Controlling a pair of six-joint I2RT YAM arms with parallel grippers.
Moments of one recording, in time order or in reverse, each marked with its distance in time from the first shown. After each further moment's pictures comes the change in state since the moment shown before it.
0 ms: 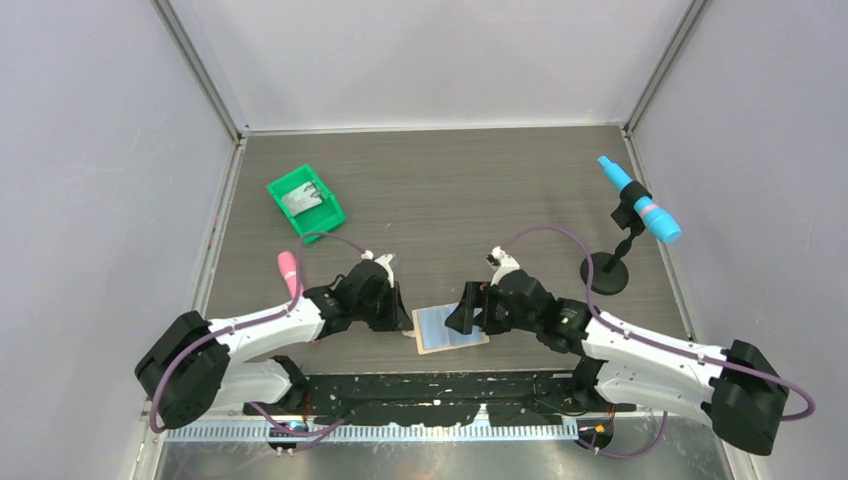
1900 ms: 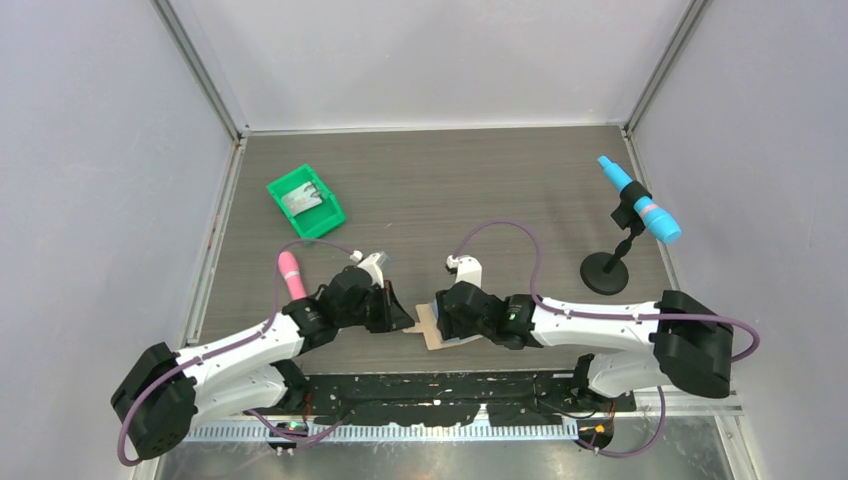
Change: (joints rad) left arm -0.011 -0.218 -0.088 0.063 0.003 -0.069; right arm 0.243 0.405 0.235 -0.070 0.377 -0.095
